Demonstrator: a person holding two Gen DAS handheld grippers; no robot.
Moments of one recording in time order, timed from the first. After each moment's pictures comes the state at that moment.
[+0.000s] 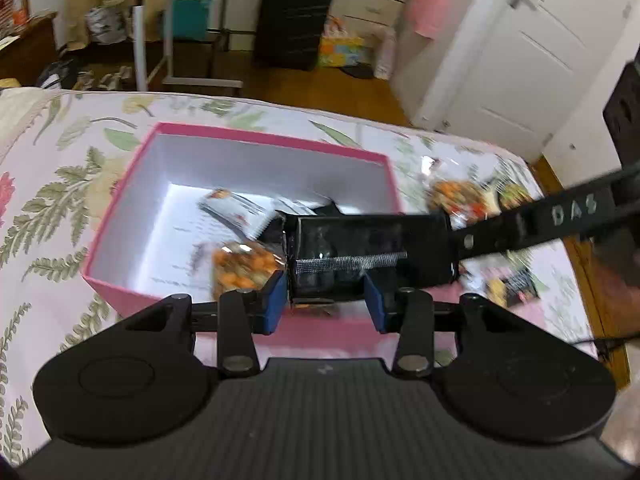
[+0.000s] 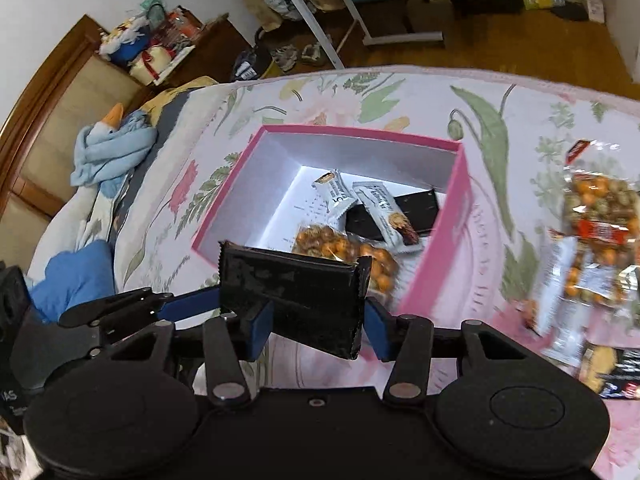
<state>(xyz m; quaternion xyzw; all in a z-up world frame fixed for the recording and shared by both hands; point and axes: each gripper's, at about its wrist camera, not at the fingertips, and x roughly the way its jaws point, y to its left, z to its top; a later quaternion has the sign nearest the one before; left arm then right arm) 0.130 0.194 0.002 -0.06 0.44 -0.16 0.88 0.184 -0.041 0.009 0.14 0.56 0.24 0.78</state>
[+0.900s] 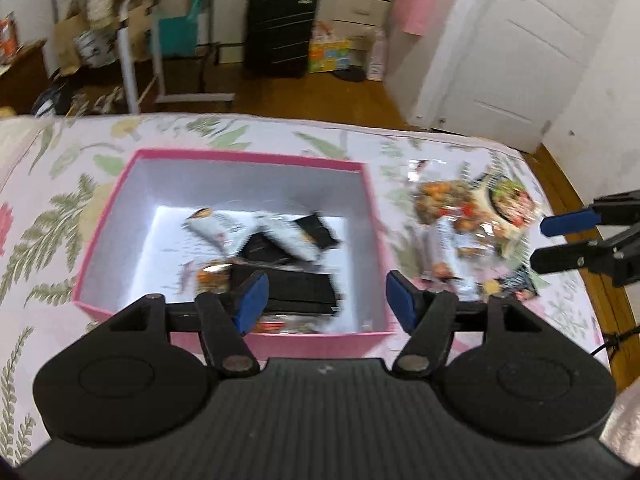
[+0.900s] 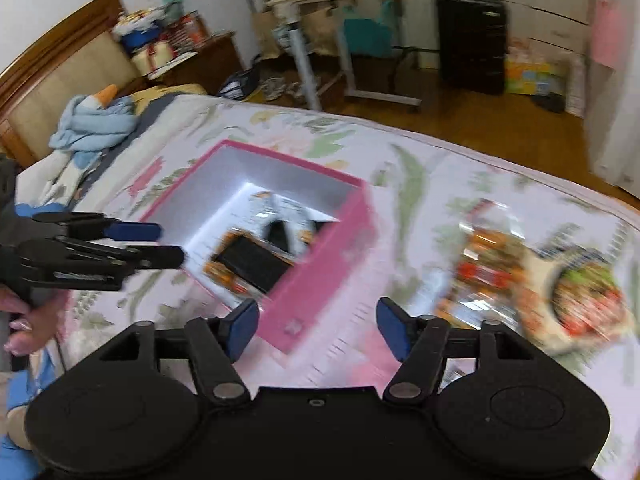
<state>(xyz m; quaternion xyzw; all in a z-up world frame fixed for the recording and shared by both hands) 0.120 0.145 0.021 -0.01 0.43 -0.18 0.88 0.124 -0.140 0.048 0.01 0.48 0.21 0.85</state>
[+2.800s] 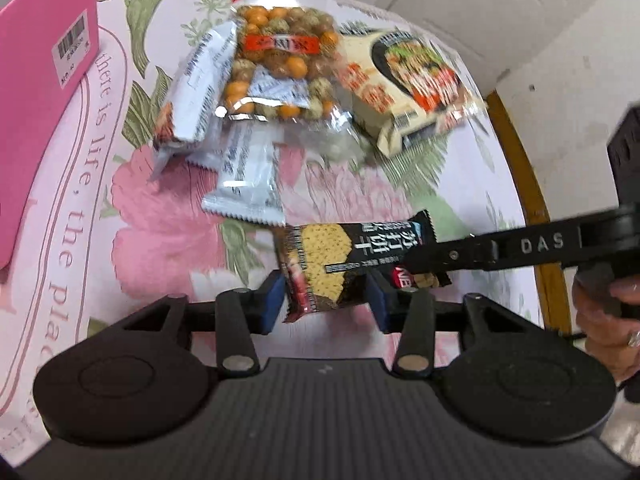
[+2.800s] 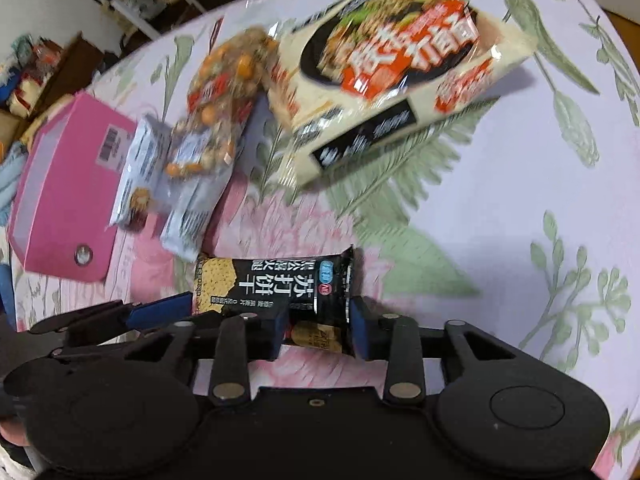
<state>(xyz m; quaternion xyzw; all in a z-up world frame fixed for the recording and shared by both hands) 0.114 -0.088 -0.141 -0.10 0.54 -0.24 0.80 0.136 -0.314 -0.132 0.16 0.62 0.10 0.76</state>
